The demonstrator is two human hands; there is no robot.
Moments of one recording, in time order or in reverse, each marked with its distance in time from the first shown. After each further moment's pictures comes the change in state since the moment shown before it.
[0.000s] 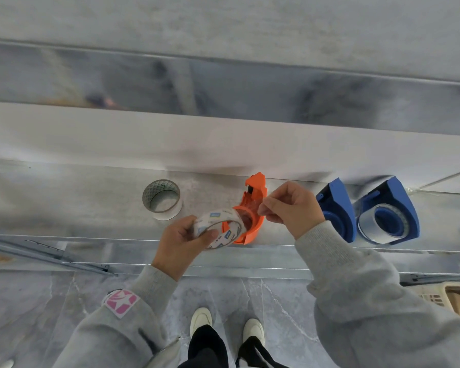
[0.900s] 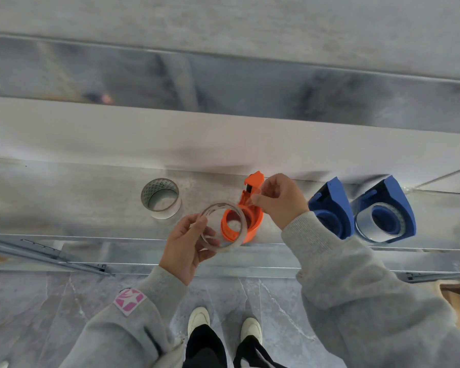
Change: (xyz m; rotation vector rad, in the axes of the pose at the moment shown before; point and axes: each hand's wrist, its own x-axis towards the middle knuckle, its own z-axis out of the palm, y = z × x) left_hand -0.006 0.005 0.016 -0.524 0.061 -0.348; right_hand 0.014 -0.001 0.018 -0.234 0.063 -0.085
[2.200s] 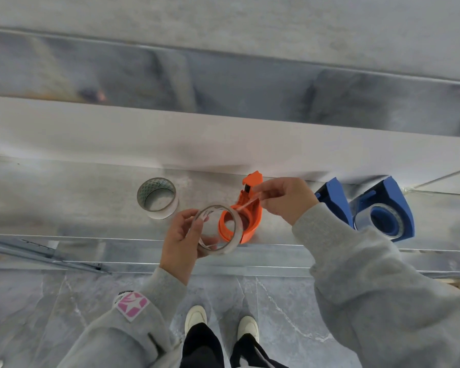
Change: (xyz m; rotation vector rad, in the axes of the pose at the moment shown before) left_hand 0.004 -0.006 0.002 0.133 0.074 0.158; right_hand 0.003 -0.011 -0.022 -0.030 -0.195 0.050
